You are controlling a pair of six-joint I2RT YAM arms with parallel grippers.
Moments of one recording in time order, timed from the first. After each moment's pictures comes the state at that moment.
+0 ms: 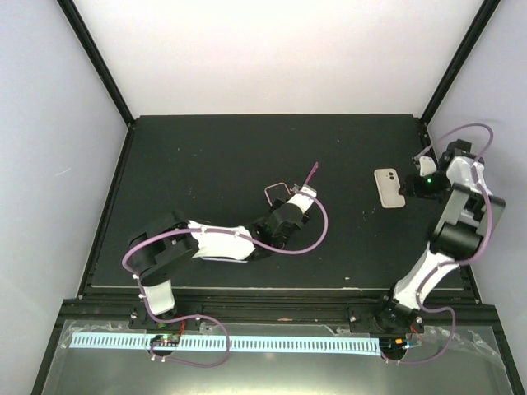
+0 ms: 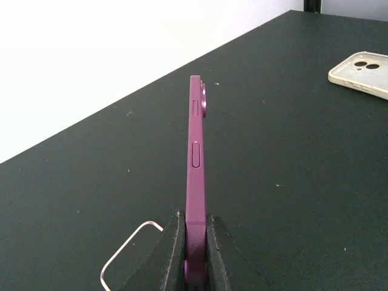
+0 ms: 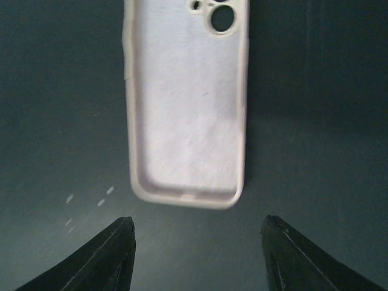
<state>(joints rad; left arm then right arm) -1.07 1.79 0.94 0.53 -0.66 0.04 -0.45 1.96 1.47 -0.95 -0.36 -0.44</state>
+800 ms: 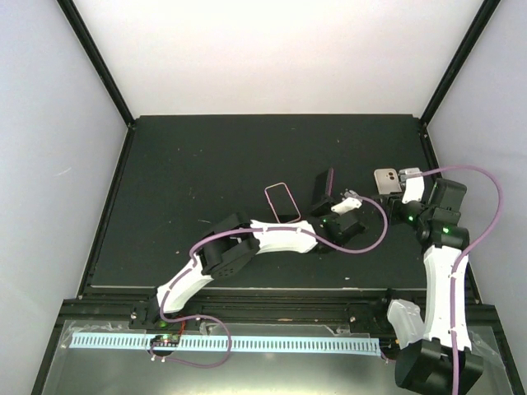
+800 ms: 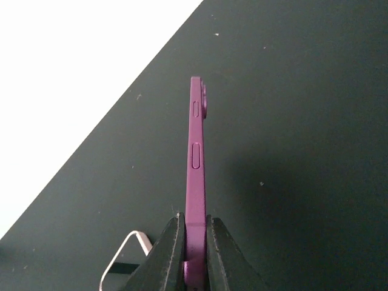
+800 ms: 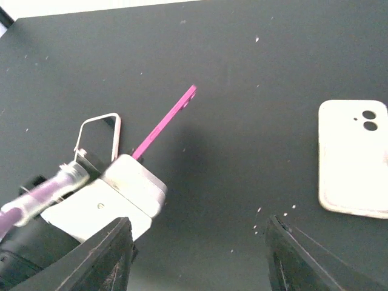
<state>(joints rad) -1.19 2.29 1.68 -0.10 -1.02 0.07 -0.28 0.85 0.80 -0.69 -0.61 -0.19</state>
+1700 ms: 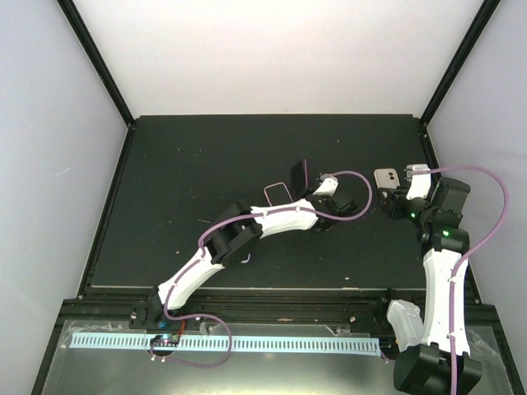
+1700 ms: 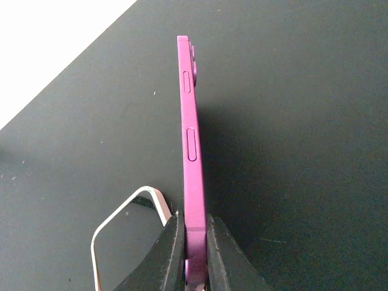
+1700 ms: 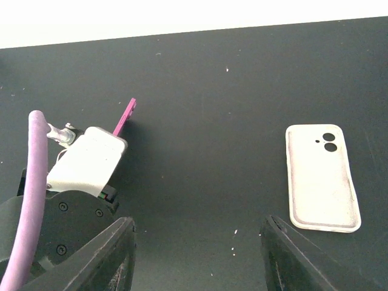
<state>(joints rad) -1.06 2.46 1.97 -0.65 -0.99 -0.41 -0.28 0.82 0.79 -0.58 -0.53 -0.11</state>
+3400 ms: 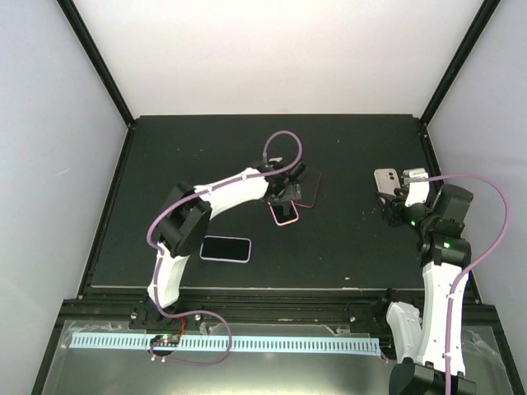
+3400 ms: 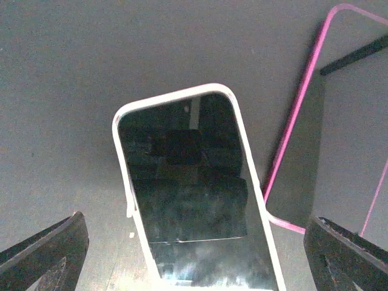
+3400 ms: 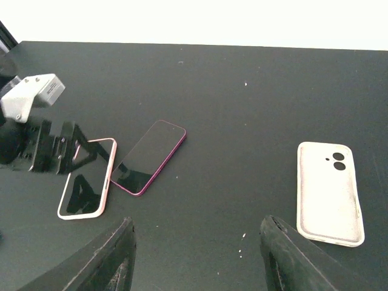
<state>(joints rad) -0.82 2.07 1.62 -0.72 -0.31 -0.87 -0.28 0.72 0.79 -0.63 -0.59 -0.18</state>
